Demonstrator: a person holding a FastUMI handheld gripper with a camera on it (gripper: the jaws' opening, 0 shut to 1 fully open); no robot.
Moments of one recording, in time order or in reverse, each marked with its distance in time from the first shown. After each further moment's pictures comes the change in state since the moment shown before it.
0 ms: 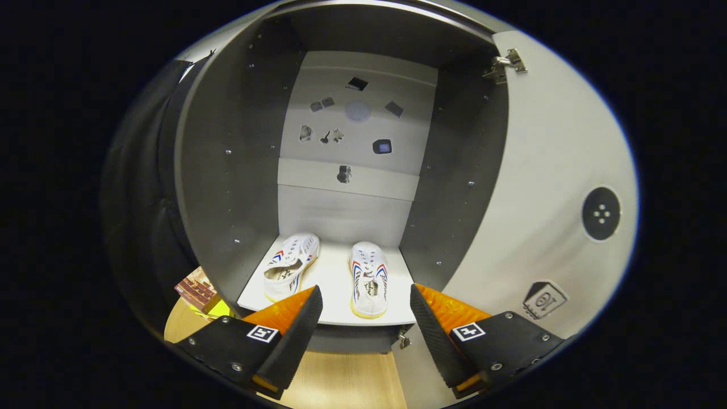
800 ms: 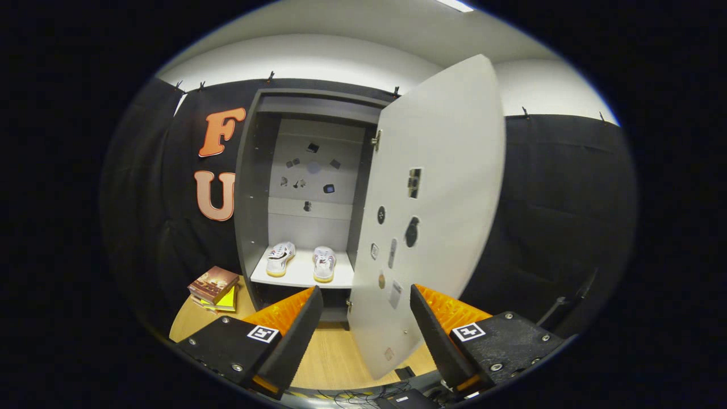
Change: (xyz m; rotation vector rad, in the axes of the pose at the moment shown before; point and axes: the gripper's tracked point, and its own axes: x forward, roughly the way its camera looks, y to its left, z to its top) arm -0.289 -0.118 -0.020 0.064 -0.137 -0.199
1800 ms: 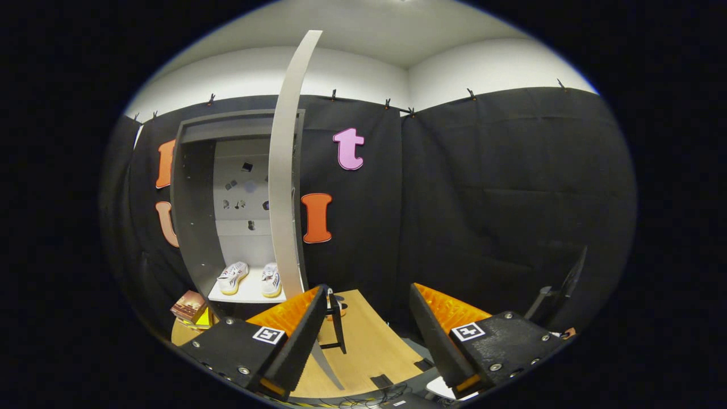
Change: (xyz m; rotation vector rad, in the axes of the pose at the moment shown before) arm 0.031 -0.107 0.002 0.106 -0.050 -0.136
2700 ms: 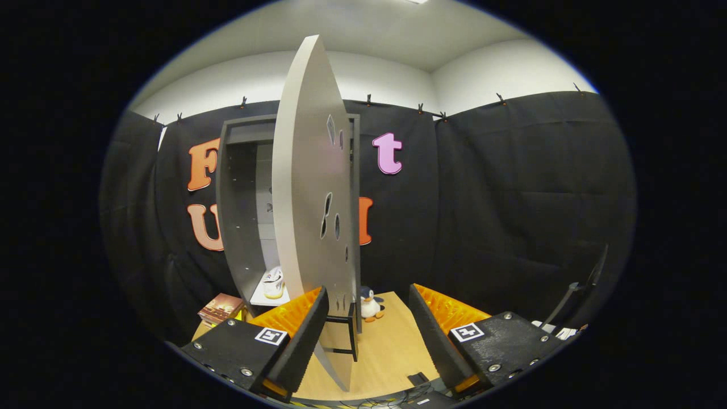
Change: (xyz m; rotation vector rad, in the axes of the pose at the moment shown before) arm -0.037 0.130 0.004 0.038 -0.003 0.161
